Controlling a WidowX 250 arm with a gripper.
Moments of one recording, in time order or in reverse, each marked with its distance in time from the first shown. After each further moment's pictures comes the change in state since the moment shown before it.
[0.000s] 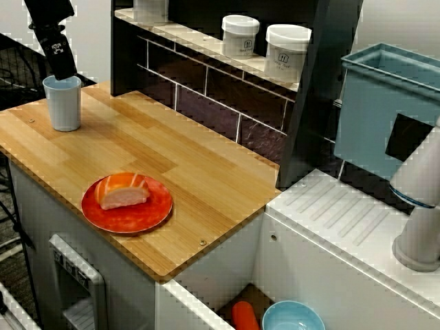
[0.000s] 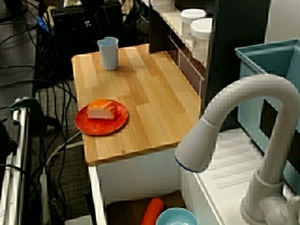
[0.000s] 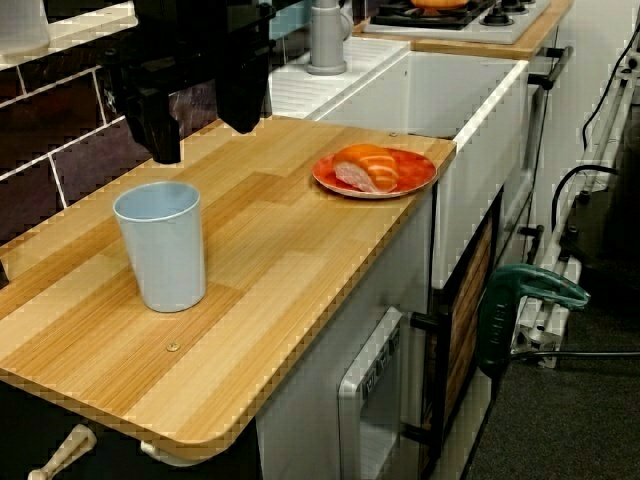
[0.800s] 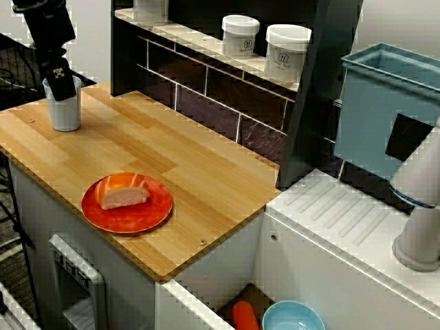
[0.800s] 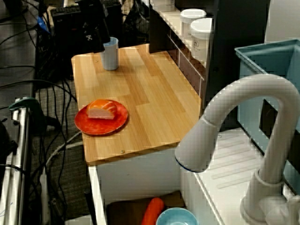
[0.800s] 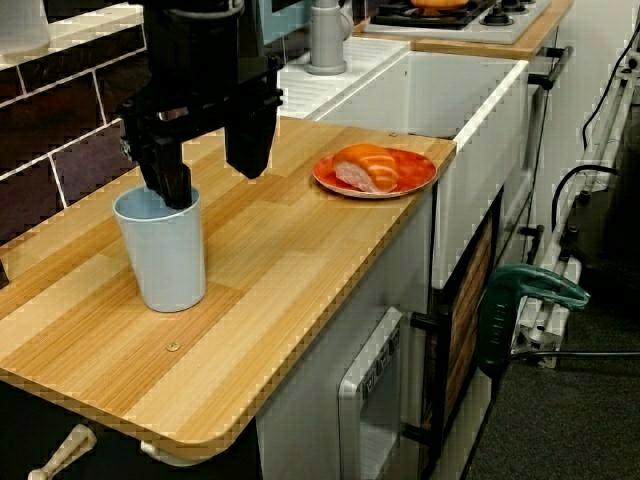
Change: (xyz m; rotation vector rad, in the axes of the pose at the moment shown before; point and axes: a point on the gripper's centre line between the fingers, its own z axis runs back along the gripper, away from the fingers) arm -0.009 0.000 -0.026 0.039 0.045 0.005
